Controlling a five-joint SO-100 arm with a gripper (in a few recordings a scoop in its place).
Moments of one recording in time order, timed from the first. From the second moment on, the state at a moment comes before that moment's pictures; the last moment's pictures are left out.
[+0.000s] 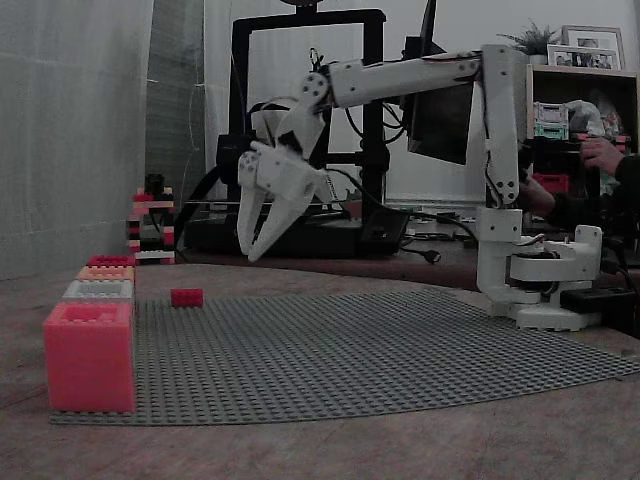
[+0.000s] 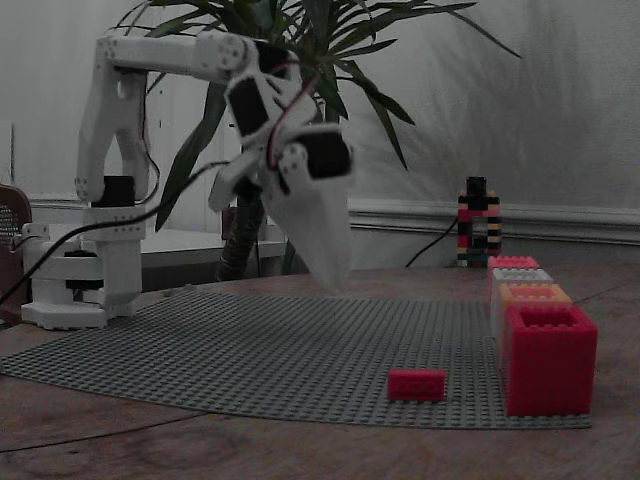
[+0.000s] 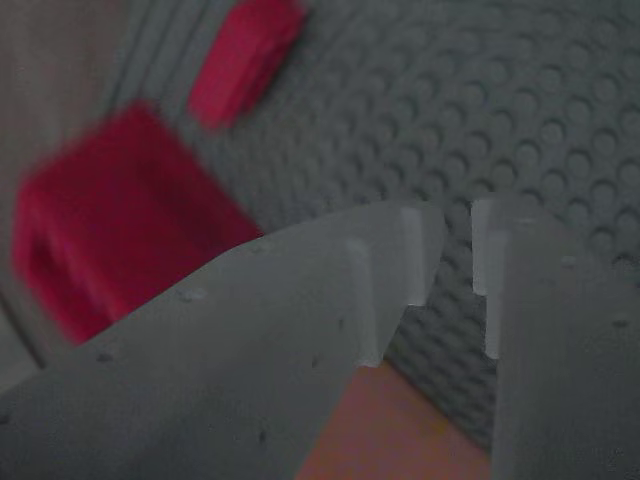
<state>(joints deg) 17.1 79.5 87.8 63.3 20.7</state>
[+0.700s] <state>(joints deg) 23.6 60.4 62.2 64.7 47.2</state>
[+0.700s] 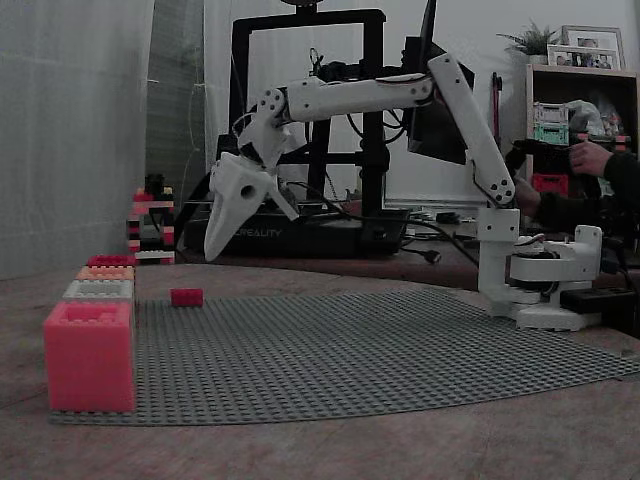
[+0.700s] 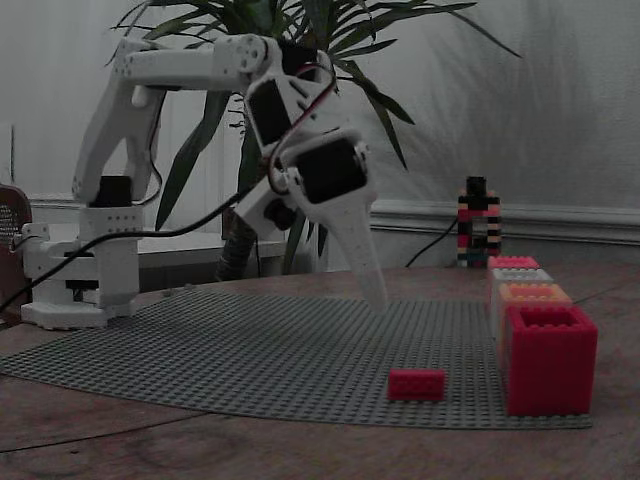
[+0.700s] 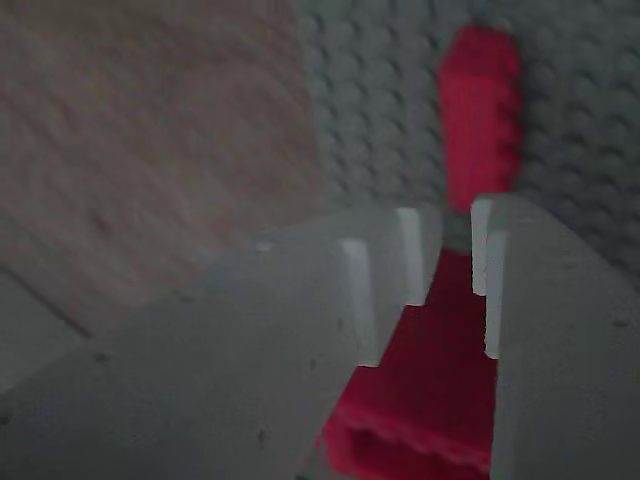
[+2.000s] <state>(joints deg) 21.0 45.4 47.2 66.7 50.6</state>
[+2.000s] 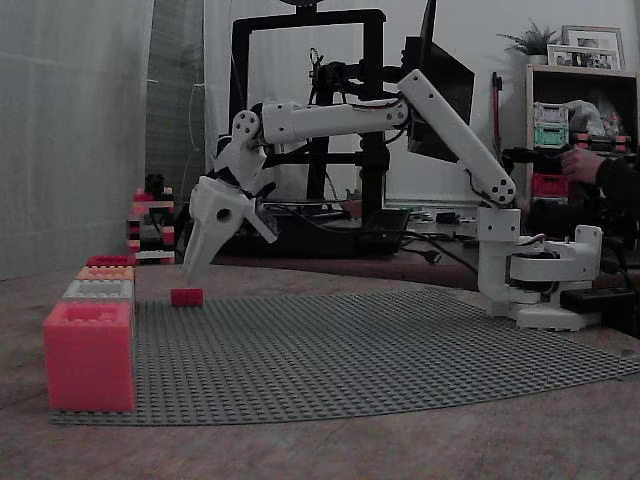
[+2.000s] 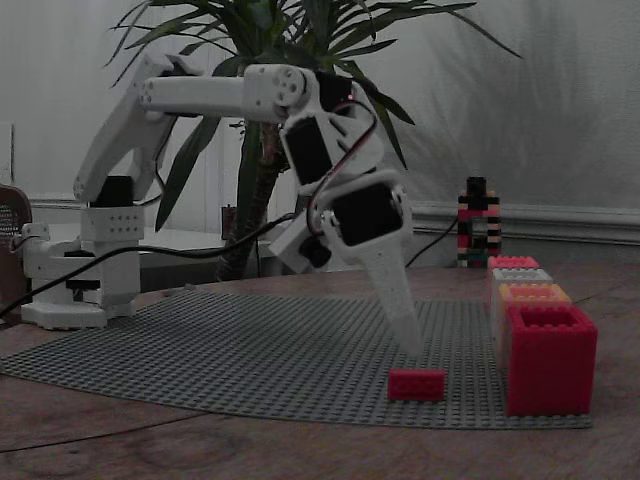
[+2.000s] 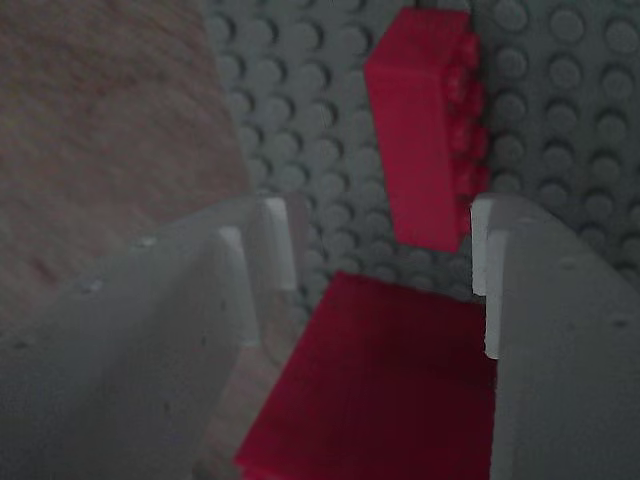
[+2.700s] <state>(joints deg) 21.1 38.1 40.7 67.8 50.1</state>
